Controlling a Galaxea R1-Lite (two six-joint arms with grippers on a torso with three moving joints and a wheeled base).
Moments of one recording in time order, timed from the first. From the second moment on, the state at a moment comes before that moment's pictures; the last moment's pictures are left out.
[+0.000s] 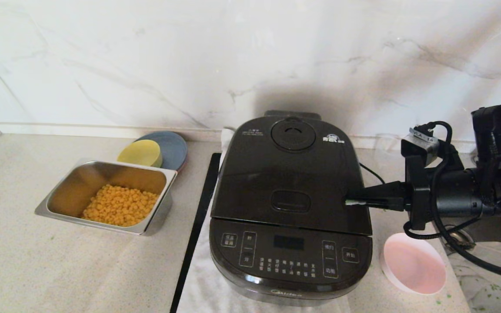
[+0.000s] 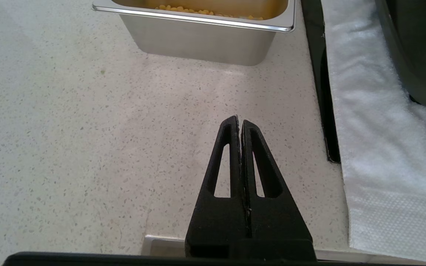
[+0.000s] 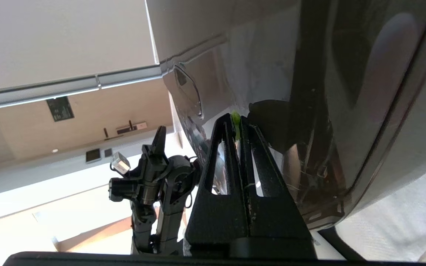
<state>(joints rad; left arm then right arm) 0.01 0.00 -0.02 0.06 -0.02 0.04 0.27 1.54 -0.99 -0.04 0.79 0.79</state>
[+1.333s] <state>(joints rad) 0.01 0.00 -0.02 0.06 -0.02 0.04 0.38 1.34 -1.43 0.59 0.45 0.72</state>
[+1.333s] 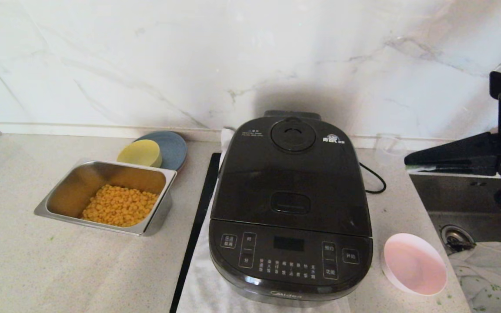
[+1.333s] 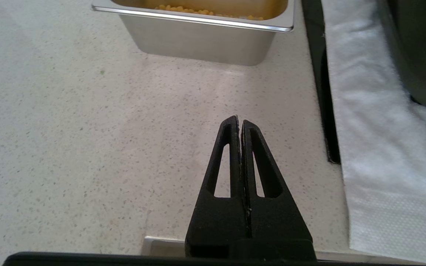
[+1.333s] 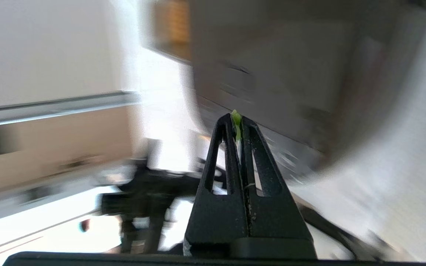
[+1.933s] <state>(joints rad) 0.01 0.00 -0.02 0.06 -0.02 0.04 0.72 1.34 -1.40 0.85 0.21 0.64</state>
